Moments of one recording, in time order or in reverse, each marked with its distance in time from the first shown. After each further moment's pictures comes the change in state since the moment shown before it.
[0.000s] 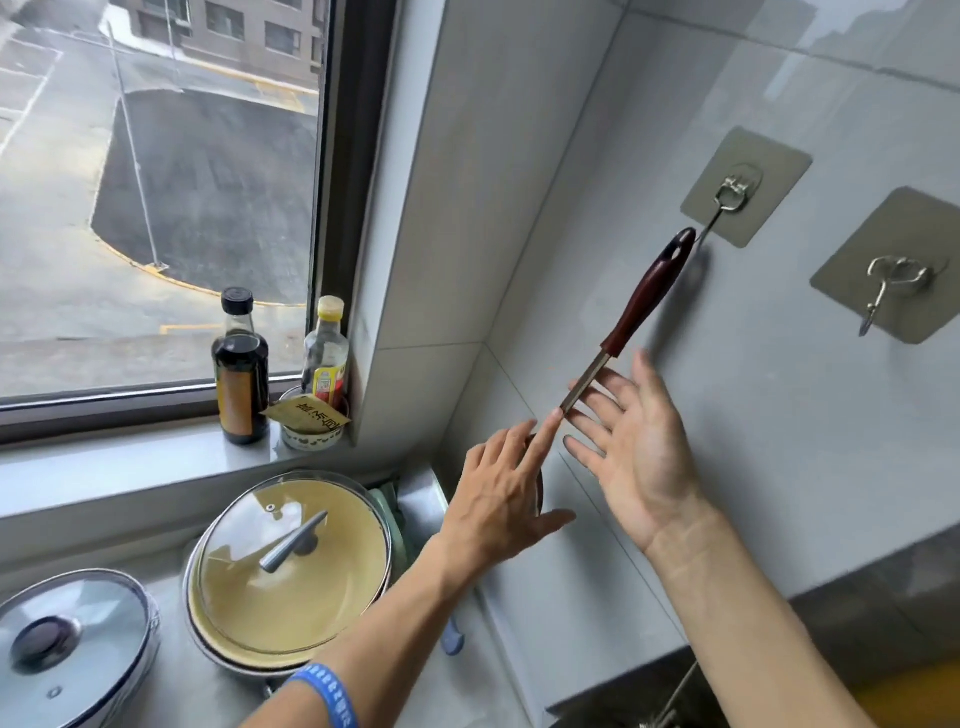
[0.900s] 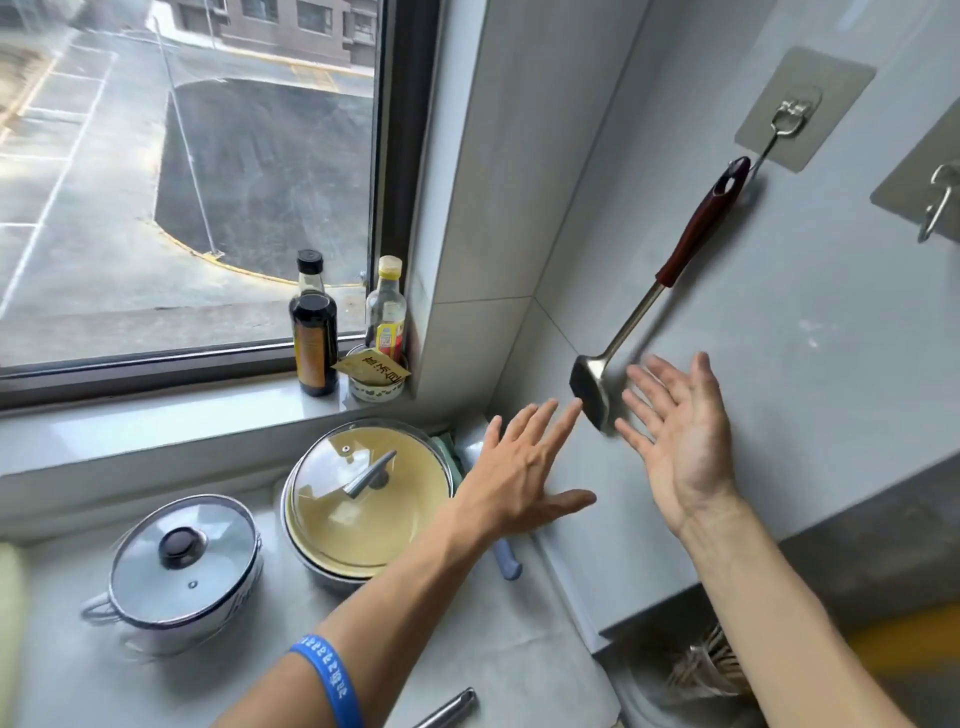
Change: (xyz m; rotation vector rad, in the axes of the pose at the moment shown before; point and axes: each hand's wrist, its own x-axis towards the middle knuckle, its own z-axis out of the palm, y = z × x) left_hand -0.057 -0.001 -0.046 -0.032 -0.306 -0.078; right_hand -0.039 0.048 -0.010 0.044 0.120 -0.121
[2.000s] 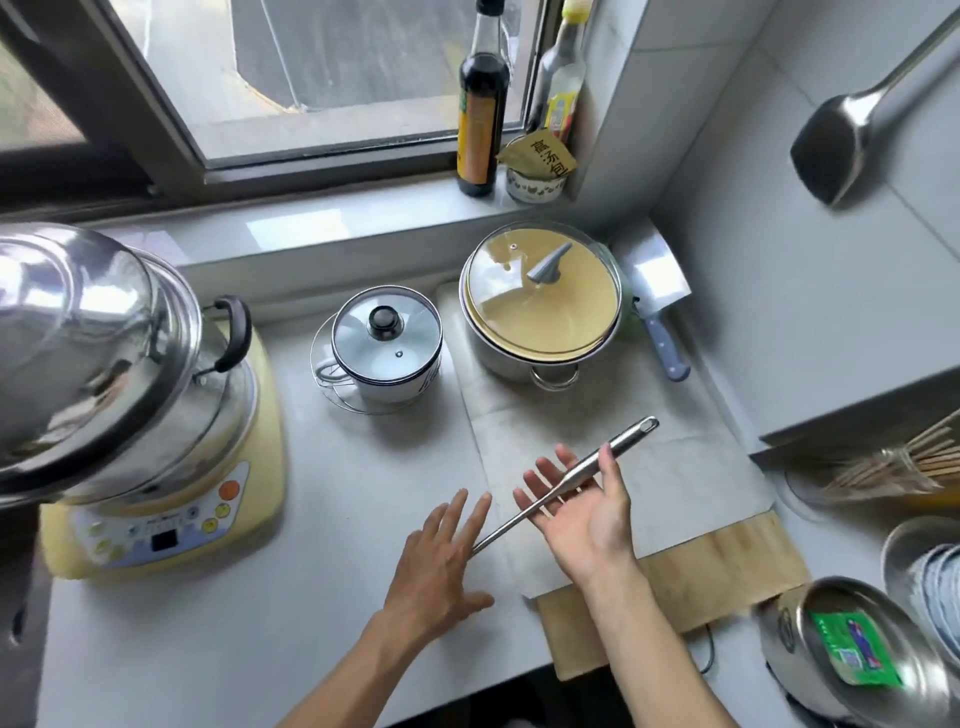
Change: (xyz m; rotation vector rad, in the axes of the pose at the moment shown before) left_hand -0.412 -0.120 0.081 0.128 -0.381 -0.539; right_hand -0.233 0.301 0.069 0.503 0.051 0.833
